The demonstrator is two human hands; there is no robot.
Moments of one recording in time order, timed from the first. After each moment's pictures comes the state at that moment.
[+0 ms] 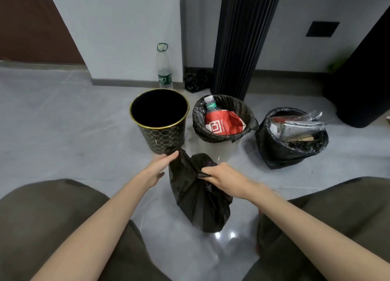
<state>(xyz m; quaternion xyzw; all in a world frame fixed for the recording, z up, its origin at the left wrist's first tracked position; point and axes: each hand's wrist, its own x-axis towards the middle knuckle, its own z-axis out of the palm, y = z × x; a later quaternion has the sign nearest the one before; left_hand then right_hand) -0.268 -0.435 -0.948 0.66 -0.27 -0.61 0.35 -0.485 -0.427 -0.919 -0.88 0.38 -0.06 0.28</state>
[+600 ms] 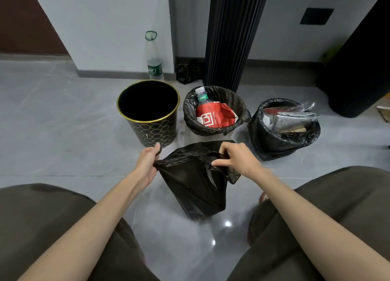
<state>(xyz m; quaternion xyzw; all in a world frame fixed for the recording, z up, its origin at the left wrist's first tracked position) -0.282 -0.431 -0.943 0.61 -0.19 -0.59 0.49 -0.536 -0.467 -0.931 -0.79 0.54 -0.11 0.26</state>
